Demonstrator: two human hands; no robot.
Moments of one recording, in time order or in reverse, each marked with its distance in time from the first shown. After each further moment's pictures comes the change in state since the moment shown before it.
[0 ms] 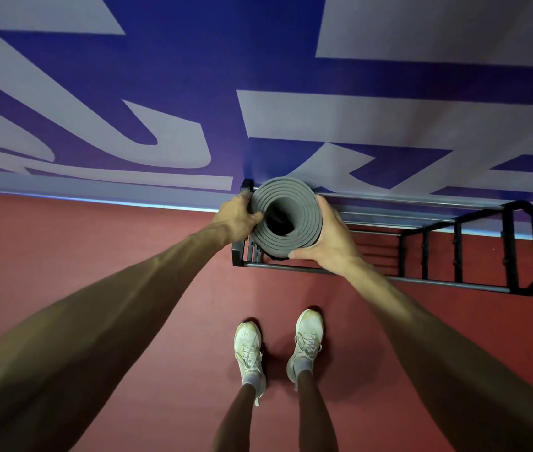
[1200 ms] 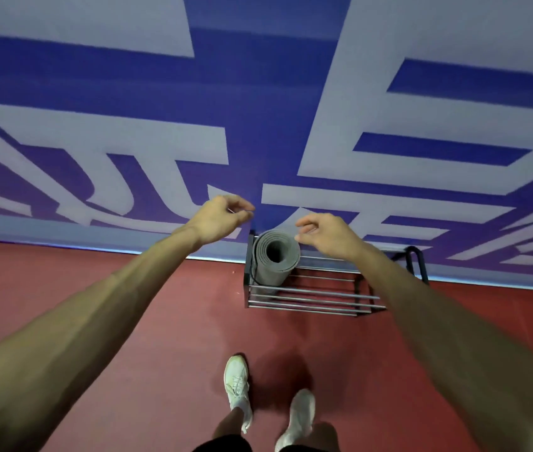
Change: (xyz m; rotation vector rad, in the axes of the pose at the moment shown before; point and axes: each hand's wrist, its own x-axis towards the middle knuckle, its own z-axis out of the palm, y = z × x) left_hand -0.237 0.083 -0.169 -0.173 0.070 0.307; right_hand -0.157 -0.228 -0.098 -0.320 -0.034 -0.030
